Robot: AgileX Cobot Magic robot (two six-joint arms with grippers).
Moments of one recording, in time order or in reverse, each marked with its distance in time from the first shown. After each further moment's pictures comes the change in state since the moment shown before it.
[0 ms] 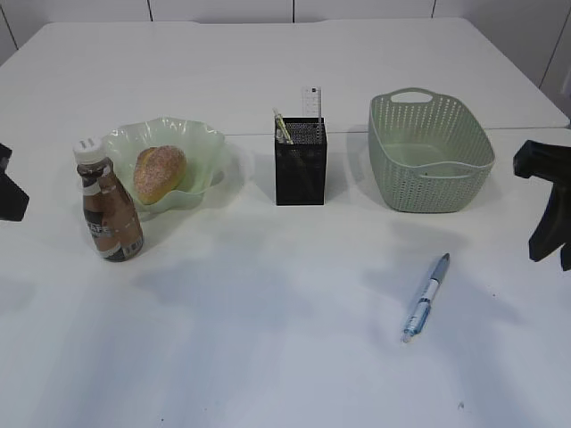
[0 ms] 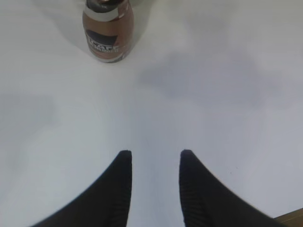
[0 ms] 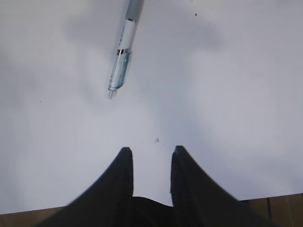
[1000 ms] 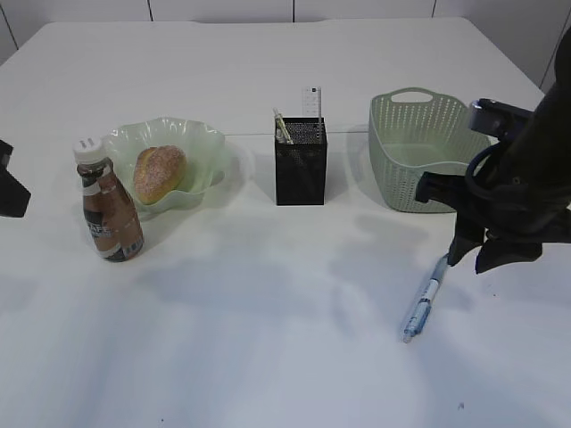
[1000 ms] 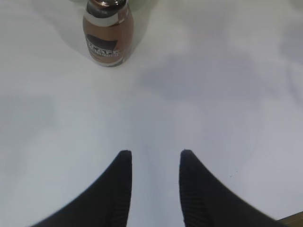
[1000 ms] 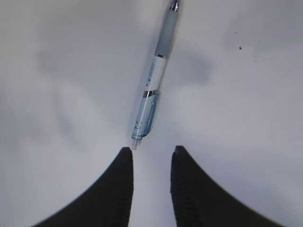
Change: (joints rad) left arm 0.000 0.000 0.000 0.000 -0.016 0.000; right arm 0.207 0.186 0.000 -0.153 -0.256 0.297
